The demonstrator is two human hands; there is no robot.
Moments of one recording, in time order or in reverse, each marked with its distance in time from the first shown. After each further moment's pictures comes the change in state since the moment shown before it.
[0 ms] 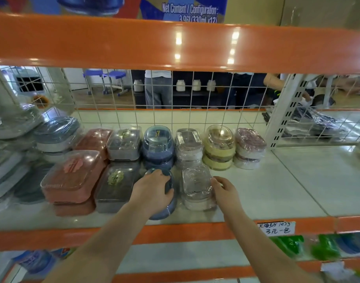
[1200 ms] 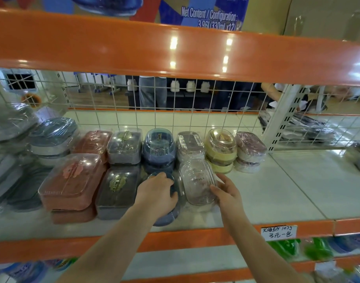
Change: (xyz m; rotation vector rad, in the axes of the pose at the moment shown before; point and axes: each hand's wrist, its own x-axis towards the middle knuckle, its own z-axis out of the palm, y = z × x) left_hand 0.004 -0.003 -0.009 -0.003 -0.011 0.045; right_hand -0.012 -0.006 0.010 0.393 -0.073 -0.018
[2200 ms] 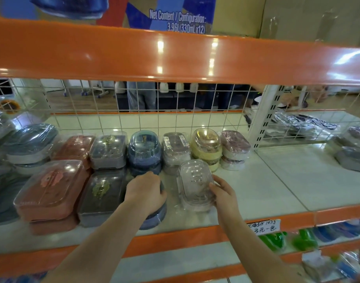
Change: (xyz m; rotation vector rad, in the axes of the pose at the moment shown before) left_hand 0.011 0.016 -0.012 0.024 -0.036 -0.092; right_hand -0.005 -0.016 -0.016 0.049 0.101 0.034
